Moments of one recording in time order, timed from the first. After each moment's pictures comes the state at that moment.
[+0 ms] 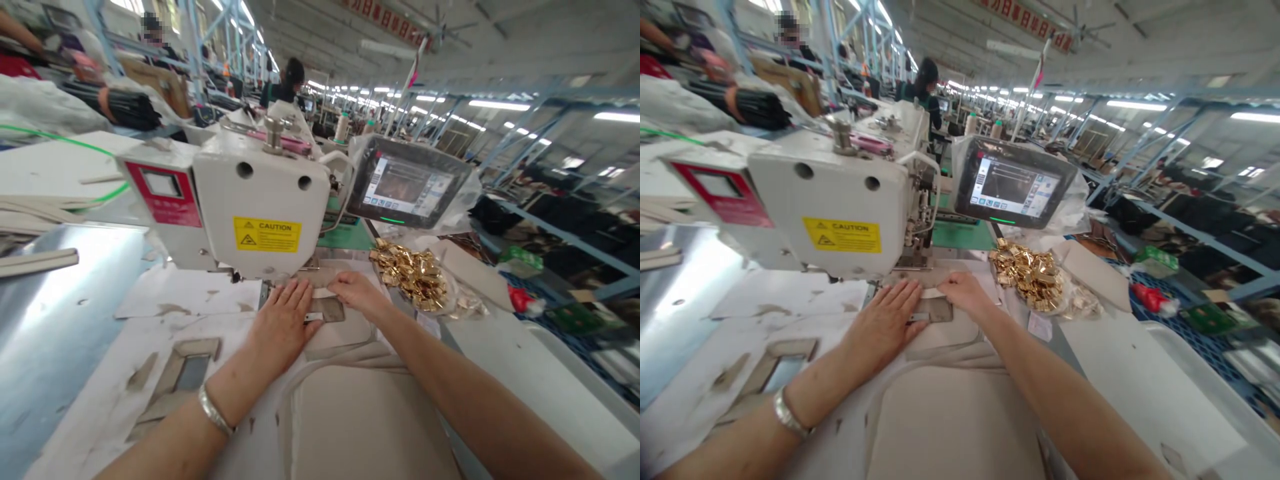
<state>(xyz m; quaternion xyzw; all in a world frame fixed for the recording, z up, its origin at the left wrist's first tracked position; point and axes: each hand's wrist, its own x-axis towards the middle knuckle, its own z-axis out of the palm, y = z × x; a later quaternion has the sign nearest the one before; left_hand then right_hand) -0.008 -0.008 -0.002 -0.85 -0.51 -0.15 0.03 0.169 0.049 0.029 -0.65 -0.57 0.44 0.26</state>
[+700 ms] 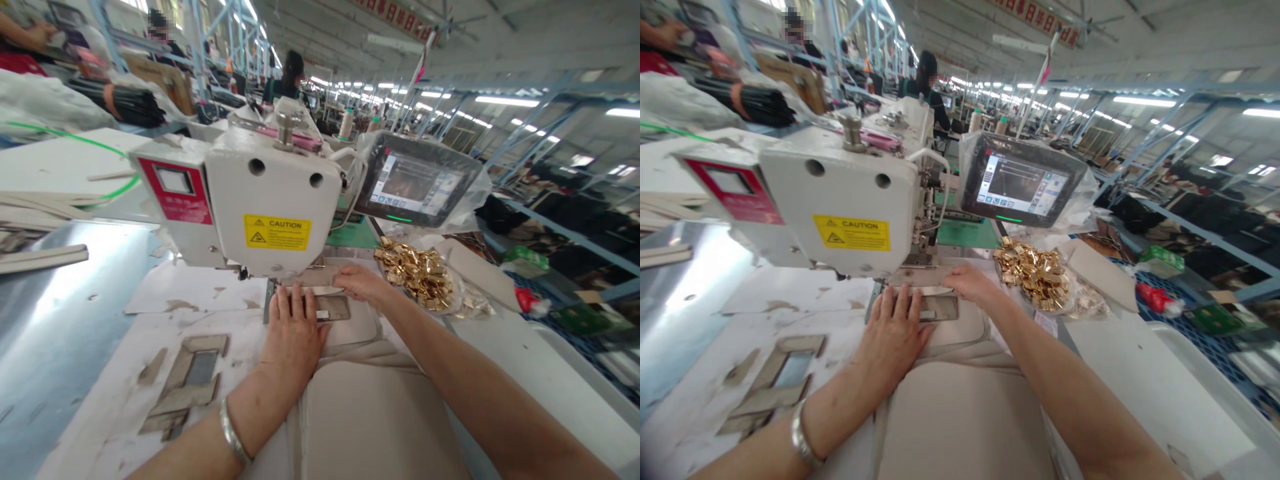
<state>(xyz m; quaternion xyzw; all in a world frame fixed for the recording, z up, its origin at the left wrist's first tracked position) 0.013 -0.034 0.010 -0.78 -0.61 -0.10 0.06 0.175 0.070 0.031 -0.63 -0.56 0.50 0.21</state>
